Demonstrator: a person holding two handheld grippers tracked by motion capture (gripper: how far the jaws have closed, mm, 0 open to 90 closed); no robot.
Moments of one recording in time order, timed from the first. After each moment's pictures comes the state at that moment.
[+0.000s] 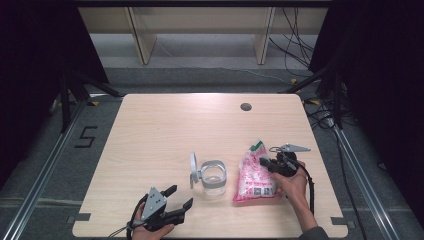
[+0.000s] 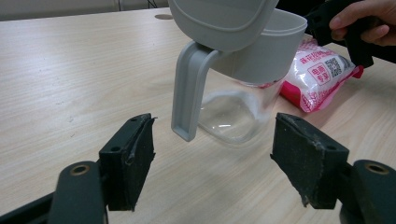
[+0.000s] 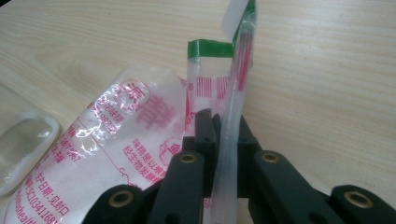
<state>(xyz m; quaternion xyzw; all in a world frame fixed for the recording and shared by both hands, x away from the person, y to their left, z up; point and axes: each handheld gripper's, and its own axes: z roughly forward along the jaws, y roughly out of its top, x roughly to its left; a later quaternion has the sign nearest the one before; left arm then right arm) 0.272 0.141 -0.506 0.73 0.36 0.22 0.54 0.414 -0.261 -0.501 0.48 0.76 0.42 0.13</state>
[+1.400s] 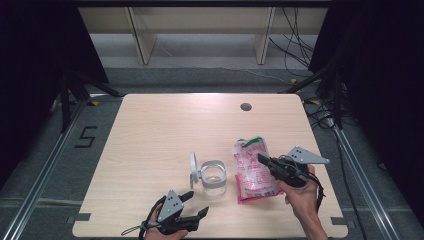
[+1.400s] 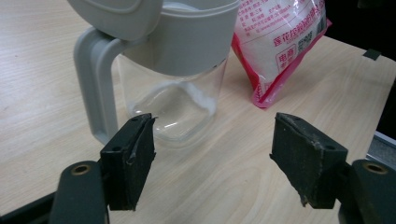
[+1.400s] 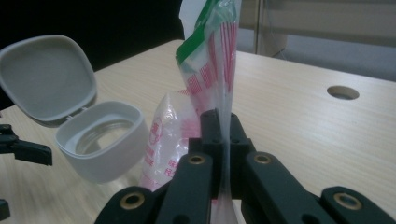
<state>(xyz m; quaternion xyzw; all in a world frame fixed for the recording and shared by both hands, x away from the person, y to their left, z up) 0.265 0.101 -0.507 0.75 0.35 0.15 0.54 0.345 -0.243 -0.423 0.36 0.74 0.54 0.18</state>
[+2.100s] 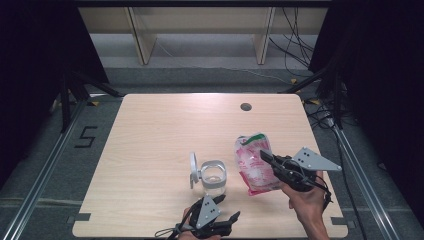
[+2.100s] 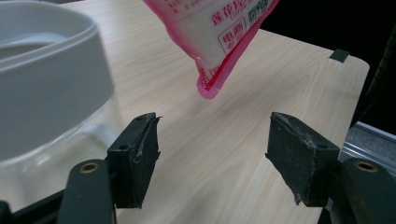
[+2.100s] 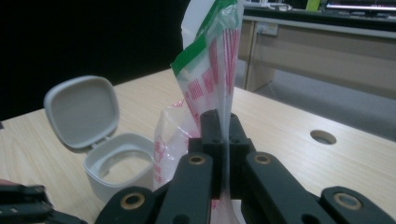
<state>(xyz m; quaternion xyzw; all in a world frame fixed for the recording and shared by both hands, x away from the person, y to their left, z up) 0.260 0.015 -0.504 0.78 0.30 0.16 0.53 0.318 -0.235 -0.383 0.31 0.73 0.56 0.25</state>
